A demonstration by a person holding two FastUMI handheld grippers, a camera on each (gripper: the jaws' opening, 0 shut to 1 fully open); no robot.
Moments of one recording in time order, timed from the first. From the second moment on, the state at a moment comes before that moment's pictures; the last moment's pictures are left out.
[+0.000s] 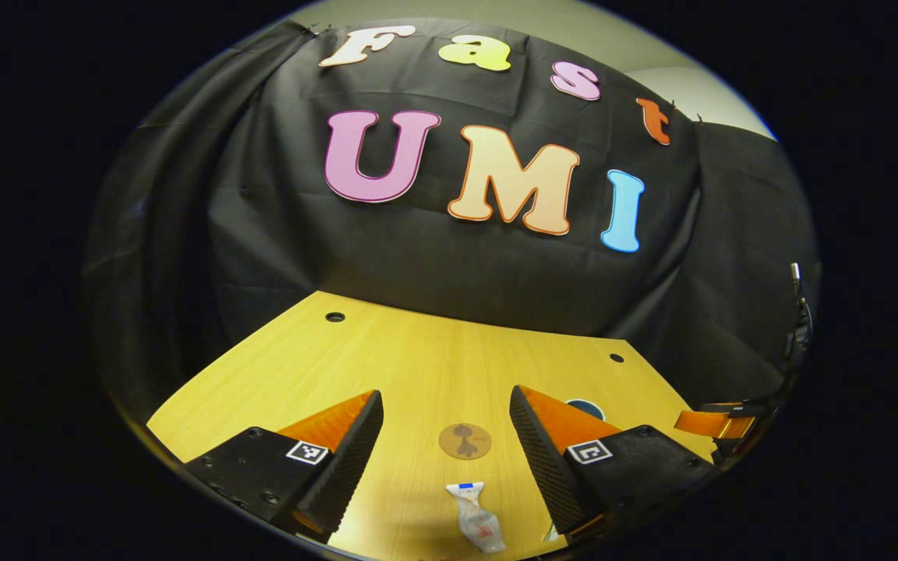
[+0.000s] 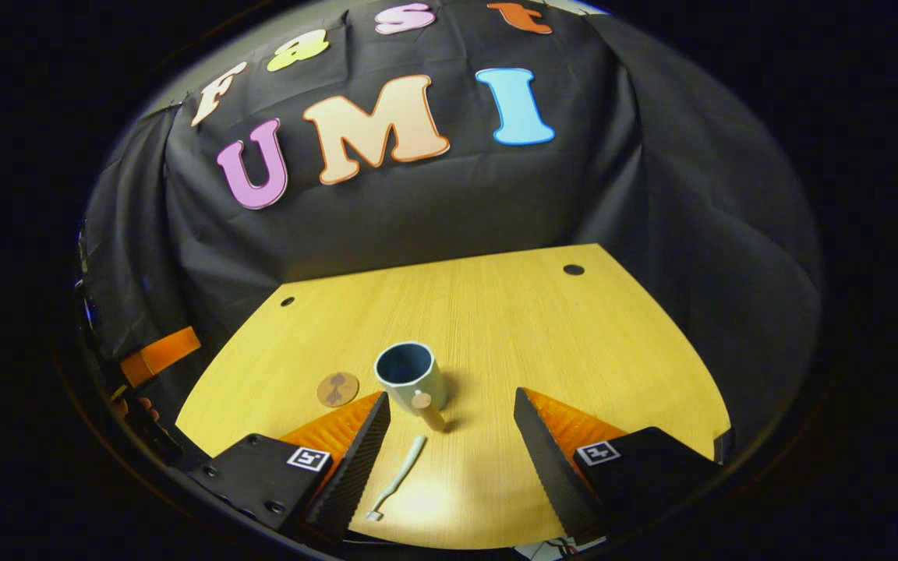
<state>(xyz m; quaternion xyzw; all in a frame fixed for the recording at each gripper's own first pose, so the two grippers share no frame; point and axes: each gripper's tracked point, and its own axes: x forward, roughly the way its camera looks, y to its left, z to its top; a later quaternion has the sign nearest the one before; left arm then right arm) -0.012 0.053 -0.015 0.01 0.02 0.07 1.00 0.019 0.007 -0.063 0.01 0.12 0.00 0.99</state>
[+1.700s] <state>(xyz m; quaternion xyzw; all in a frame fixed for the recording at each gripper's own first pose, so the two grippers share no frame) -0.005 0.133 -0.087 -0.05 0.14 0.10 0.98 0.082 0.060 -0.239 -0.03 0.45 -0.08 0.89</state>
